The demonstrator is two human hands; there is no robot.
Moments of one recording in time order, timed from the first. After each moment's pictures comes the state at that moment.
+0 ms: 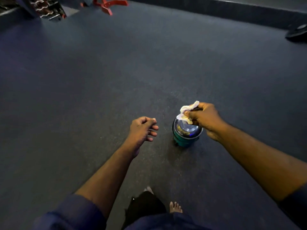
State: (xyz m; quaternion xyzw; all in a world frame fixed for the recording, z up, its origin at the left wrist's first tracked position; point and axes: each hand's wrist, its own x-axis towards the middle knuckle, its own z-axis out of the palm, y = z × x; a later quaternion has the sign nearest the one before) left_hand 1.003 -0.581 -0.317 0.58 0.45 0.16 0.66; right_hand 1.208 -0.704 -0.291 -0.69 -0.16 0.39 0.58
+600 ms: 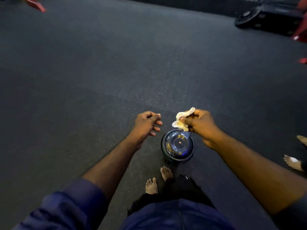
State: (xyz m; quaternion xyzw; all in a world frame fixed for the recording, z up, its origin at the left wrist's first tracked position) left_hand 1.244 -0.330 -0.343 0.63 0.34 0.01 0.69; right_hand 1.361 -0.516 -0.326 -0.74 -0.04 0.32 0.58
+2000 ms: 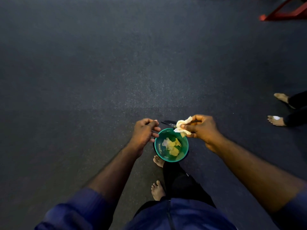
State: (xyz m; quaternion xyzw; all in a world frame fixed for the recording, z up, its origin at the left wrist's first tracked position) left_hand 1.367 -0.319 -0.408 0.64 0.31 -0.13 0.69; right_hand 1.433 -0.543 -0.403 -0.74 0.13 0.27 0.60
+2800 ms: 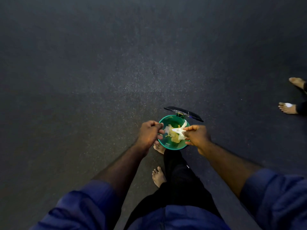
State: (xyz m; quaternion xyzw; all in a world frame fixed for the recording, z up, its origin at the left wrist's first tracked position) left_hand 1.366 -0.338 -0.487 0.63 0.37 -0.20 0.65; right_hand 1.419 -0.536 -0.542 -0.77 0.27 0.31 0.49
